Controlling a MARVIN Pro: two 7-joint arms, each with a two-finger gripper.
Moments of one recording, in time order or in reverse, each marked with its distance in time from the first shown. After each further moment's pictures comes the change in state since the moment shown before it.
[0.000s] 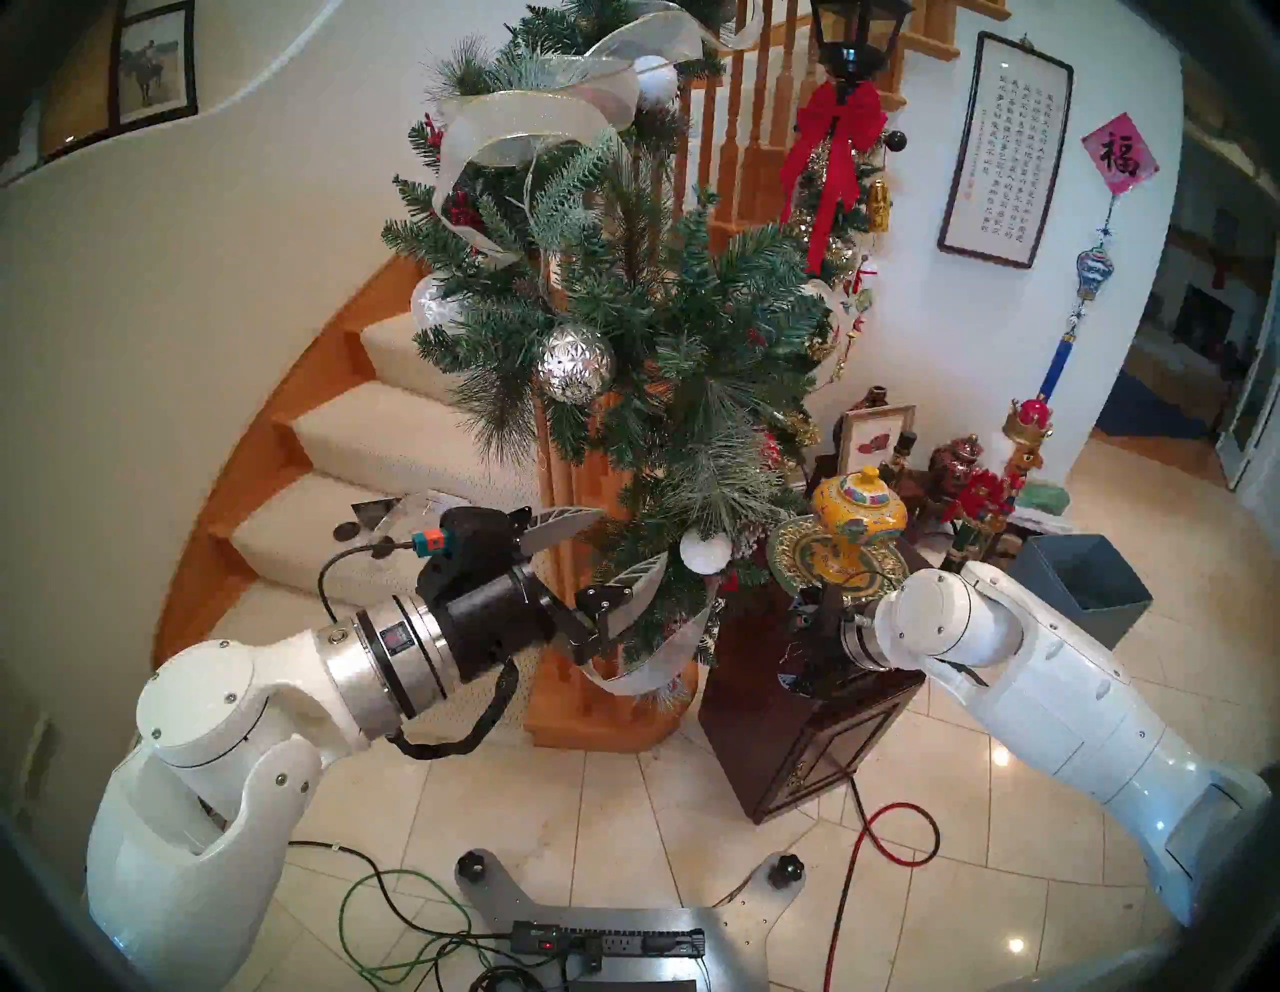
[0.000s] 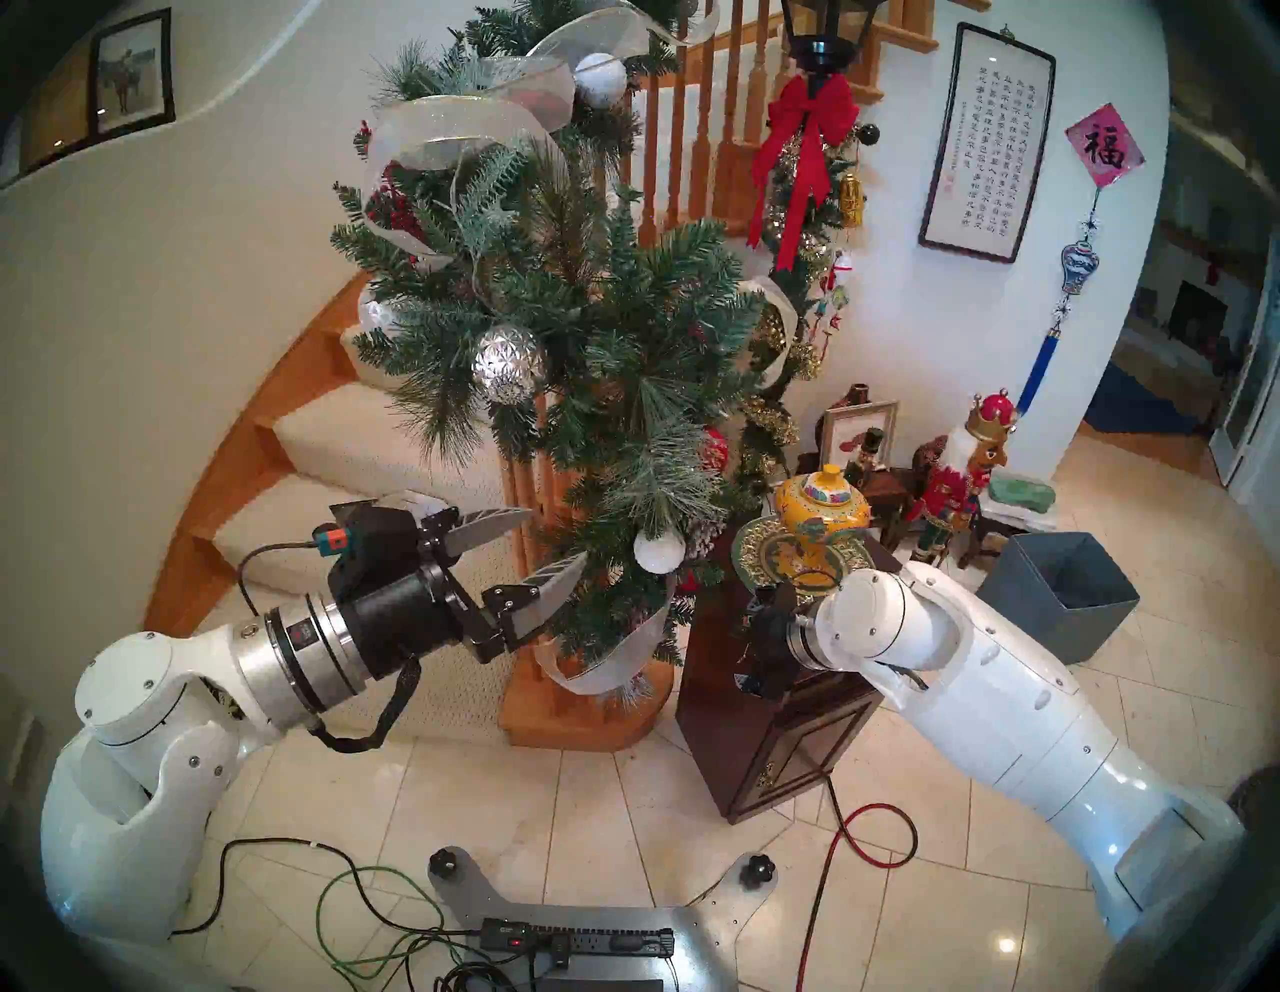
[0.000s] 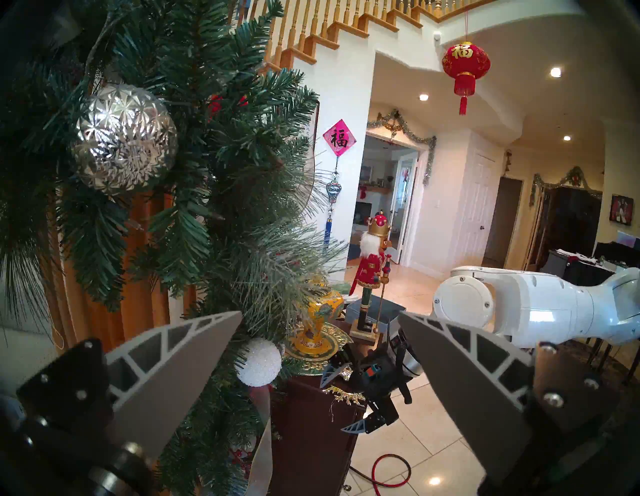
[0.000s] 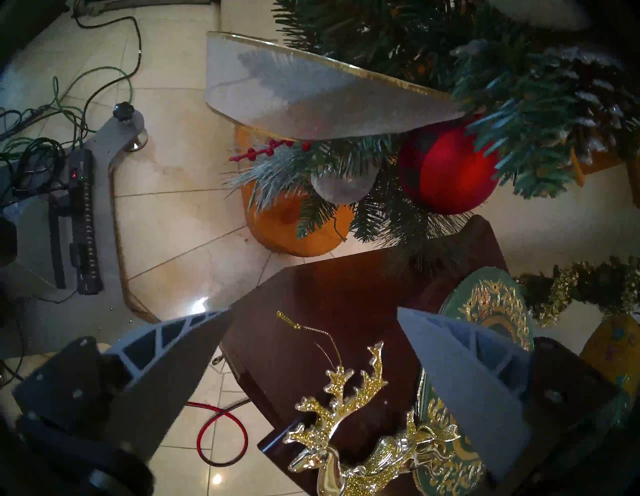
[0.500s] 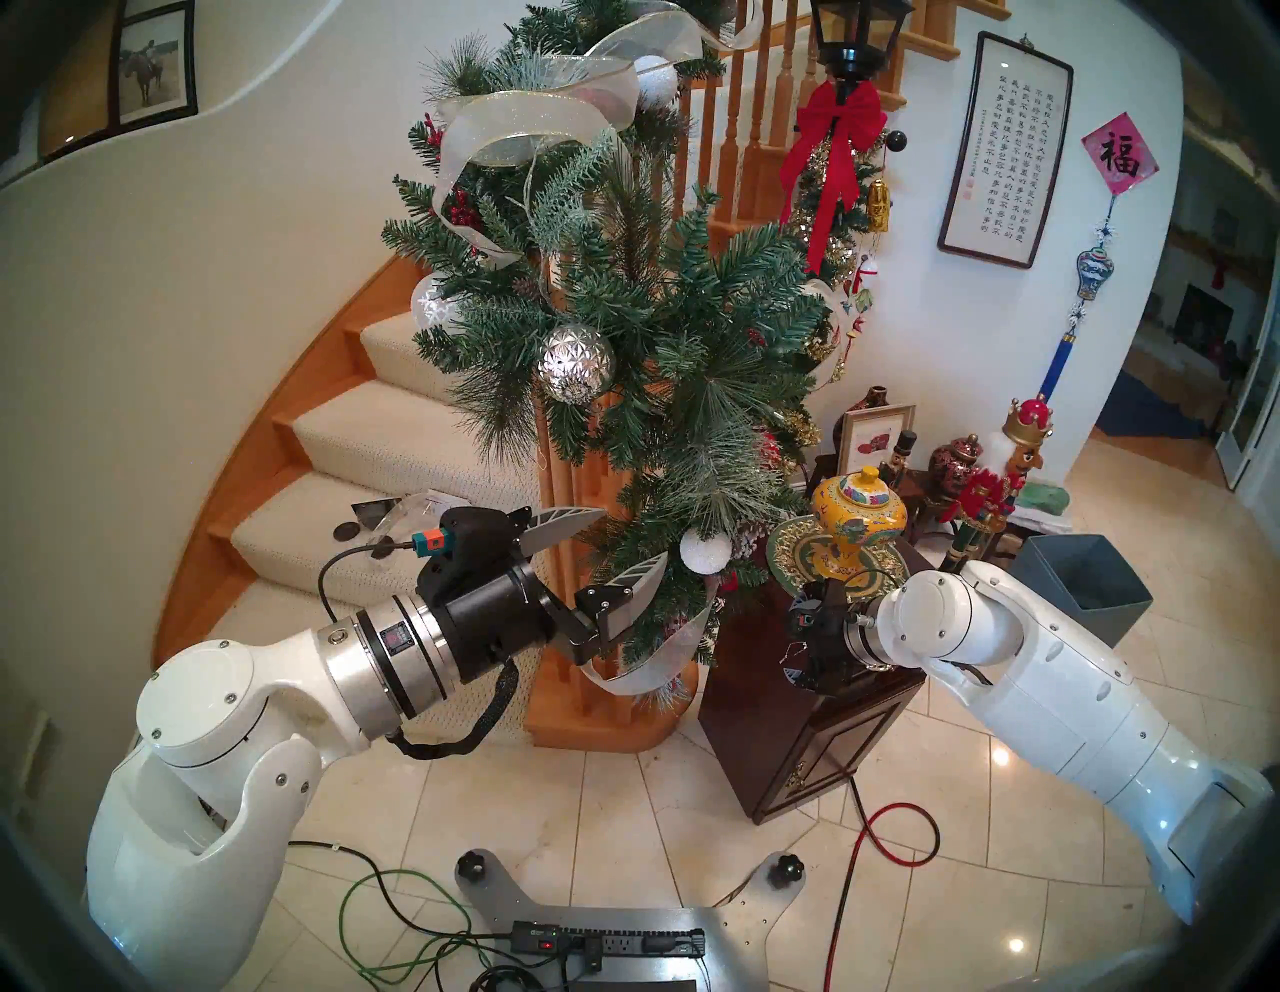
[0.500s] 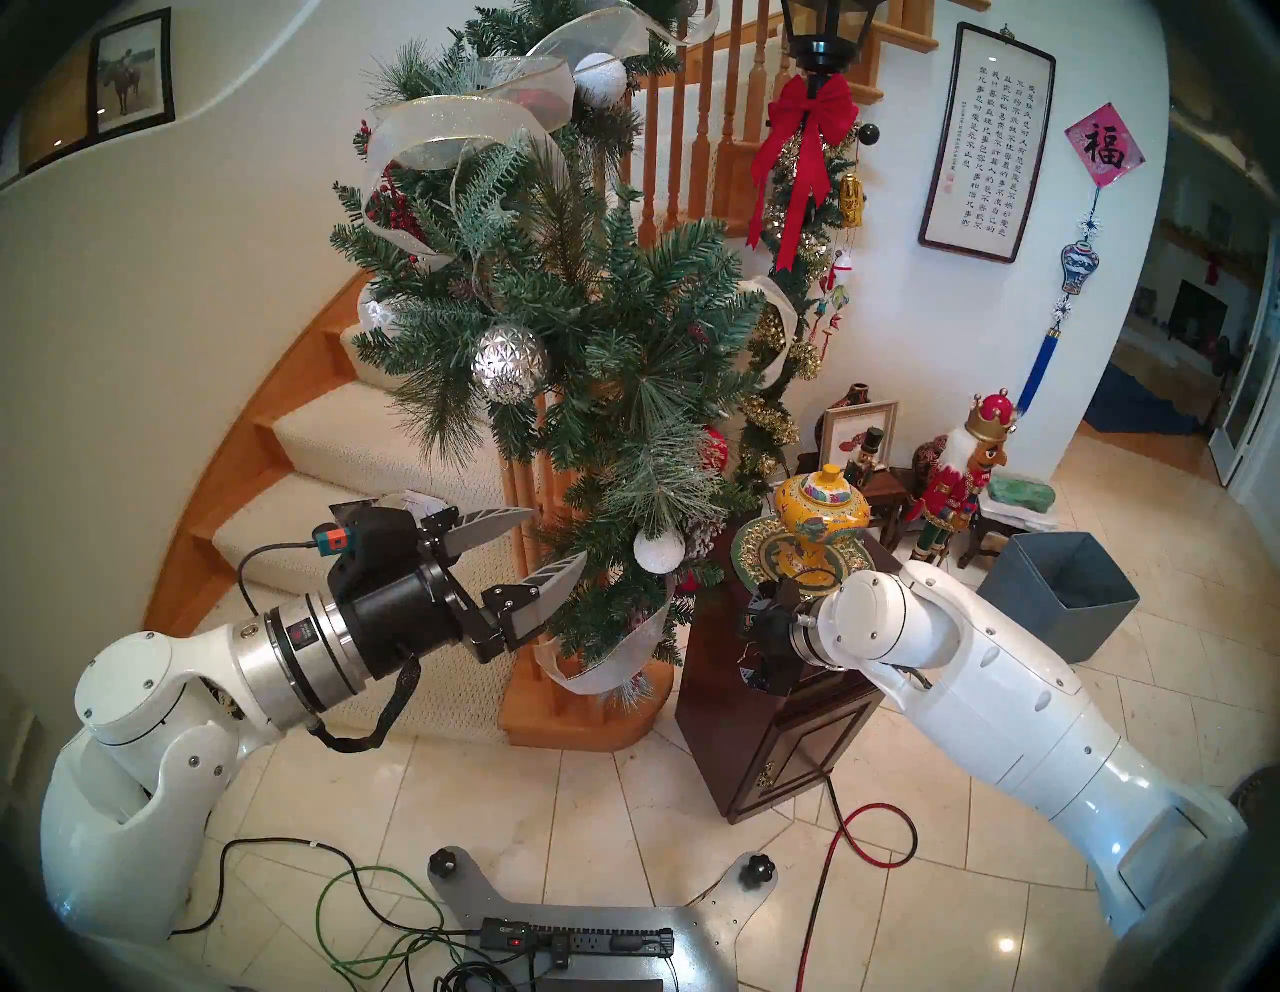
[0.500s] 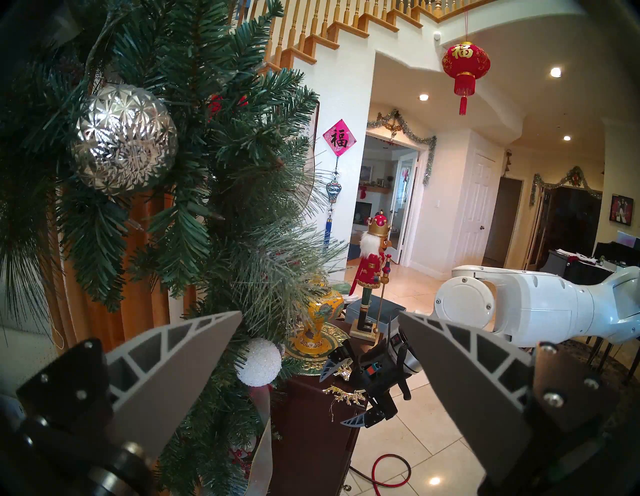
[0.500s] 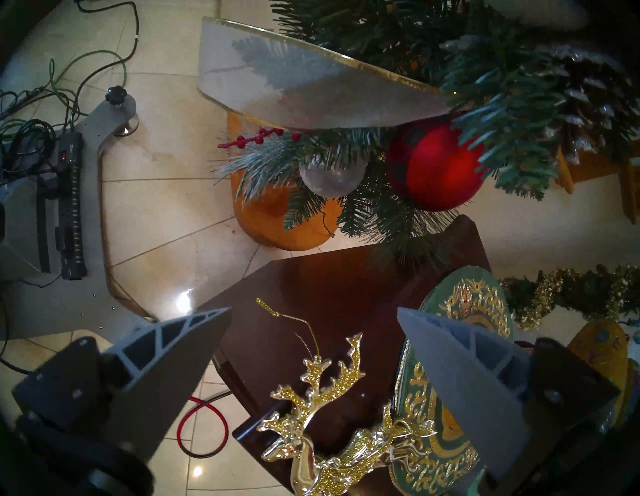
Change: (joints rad) left arm 0.000 0.000 0.000 0.000 0.000 0.000 0.000; right arm 0.002 0.004 -0.005 -0.002 -0.044 -0.021 -0.024
